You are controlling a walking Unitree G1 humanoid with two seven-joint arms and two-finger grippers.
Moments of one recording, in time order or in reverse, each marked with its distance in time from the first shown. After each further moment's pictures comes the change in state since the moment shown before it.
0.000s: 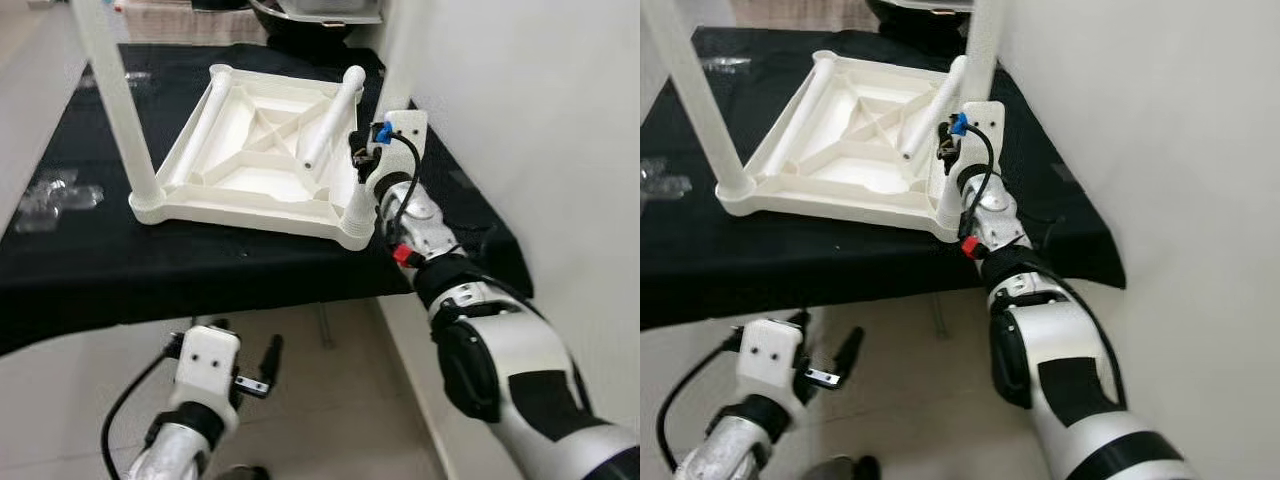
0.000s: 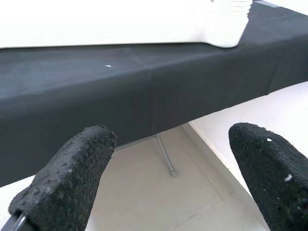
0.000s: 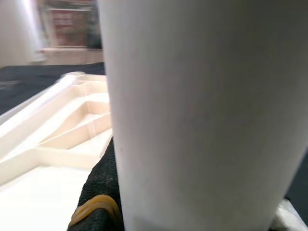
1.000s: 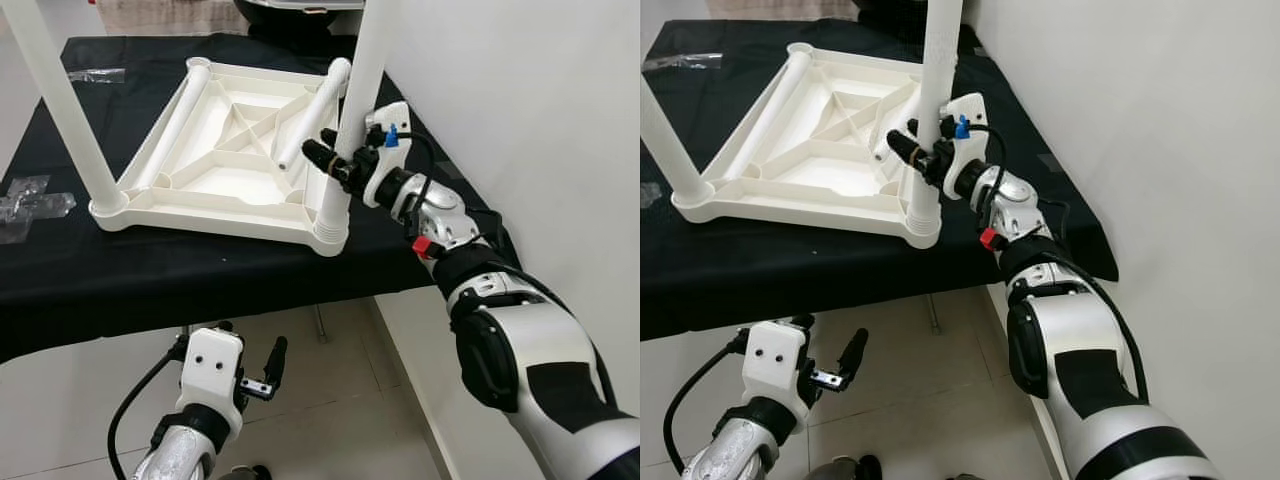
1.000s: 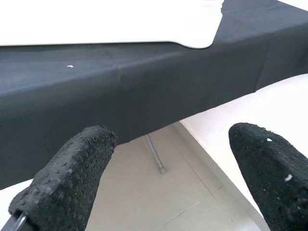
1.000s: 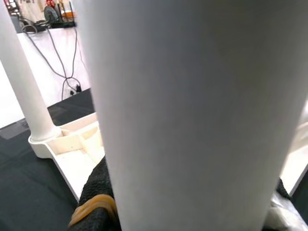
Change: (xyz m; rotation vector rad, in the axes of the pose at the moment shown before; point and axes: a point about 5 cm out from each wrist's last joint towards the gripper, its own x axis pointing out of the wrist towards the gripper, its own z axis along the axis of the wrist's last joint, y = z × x) left arm -0.003 -0.002 -0.004 -0.011 0.017 -0.001; right arm -0.009 0.012 0.012 0.060 -0.030 0.782
